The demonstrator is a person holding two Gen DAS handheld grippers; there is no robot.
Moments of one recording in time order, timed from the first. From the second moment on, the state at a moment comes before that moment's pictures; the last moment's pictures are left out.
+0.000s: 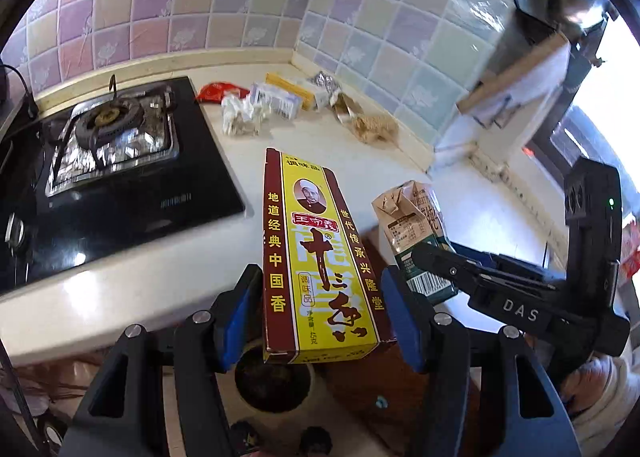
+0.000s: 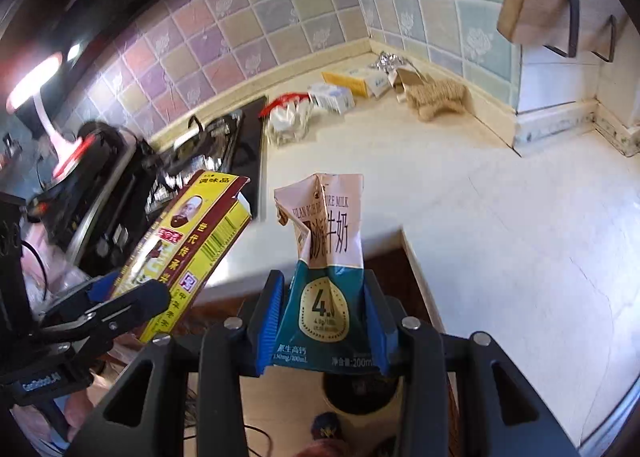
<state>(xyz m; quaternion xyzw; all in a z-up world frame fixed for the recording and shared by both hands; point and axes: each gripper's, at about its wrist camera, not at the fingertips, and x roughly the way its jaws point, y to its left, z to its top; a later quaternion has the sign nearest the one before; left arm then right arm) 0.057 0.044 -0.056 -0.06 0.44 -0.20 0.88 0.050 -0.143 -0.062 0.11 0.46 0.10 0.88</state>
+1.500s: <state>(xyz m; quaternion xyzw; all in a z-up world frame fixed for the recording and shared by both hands) 0.038 0.053 -0.466 -0.03 0.66 -0.19 0.73 0.034 -0.106 -0.463 0.16 0.67 0.03 0.73</state>
